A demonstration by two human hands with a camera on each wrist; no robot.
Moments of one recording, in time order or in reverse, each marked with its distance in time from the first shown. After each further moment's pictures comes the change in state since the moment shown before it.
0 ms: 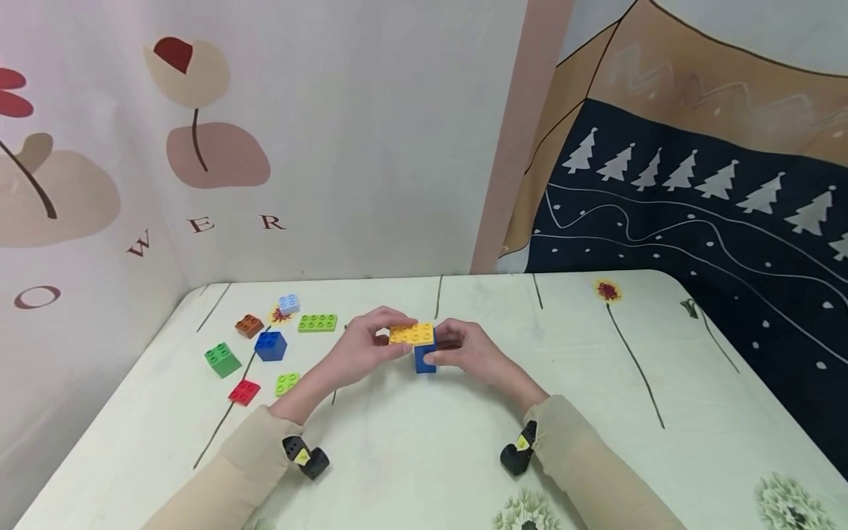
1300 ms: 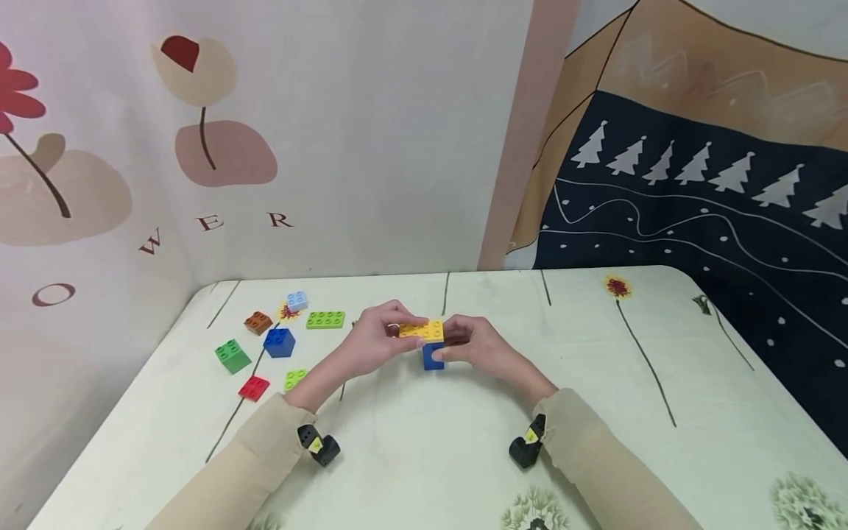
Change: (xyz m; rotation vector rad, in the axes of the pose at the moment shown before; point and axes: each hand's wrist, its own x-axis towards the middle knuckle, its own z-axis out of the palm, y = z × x) left_hand 0.010 0.009 0.000 0.052 -0.024 -0.070; right_hand 0.004 -0.002 -0.005 -0.034 -0.029 -0.003
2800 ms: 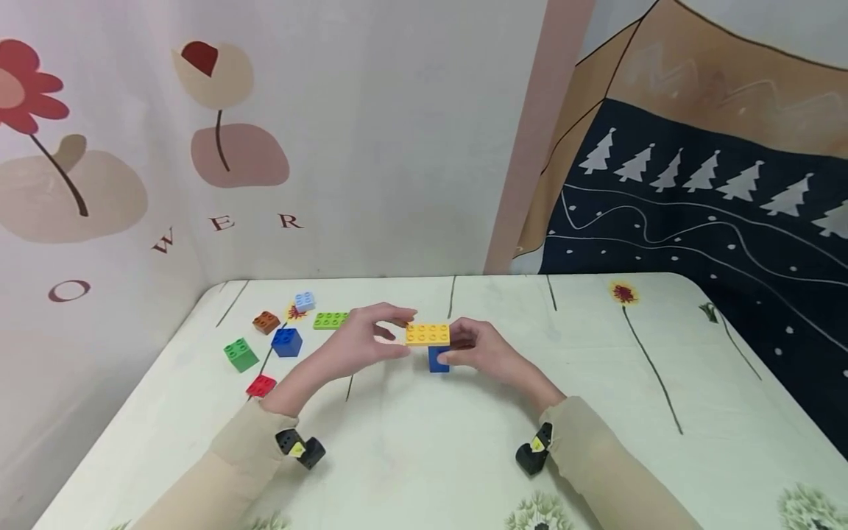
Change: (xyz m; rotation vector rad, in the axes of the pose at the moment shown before) left_hand -0.021 0.010 -0.027 0.117 -0.033 0.016; right_hand -0.003 -0.004 0.004 -0.030 0.008 0.027
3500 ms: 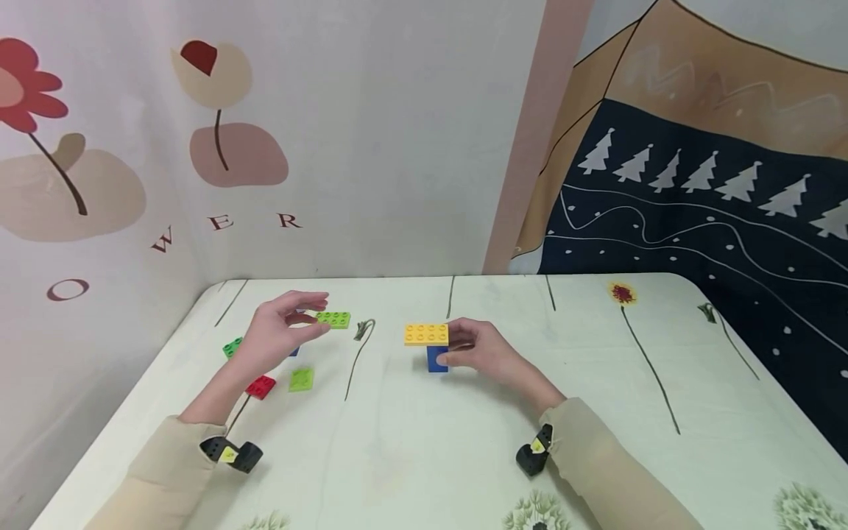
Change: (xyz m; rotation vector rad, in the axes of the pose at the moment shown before) left_hand -0.046 -0.052 -0.072 -0.015 0.304 -0.071; right_hand -0.004 -0.005 -0.001 -0.031 0.025 -0.004
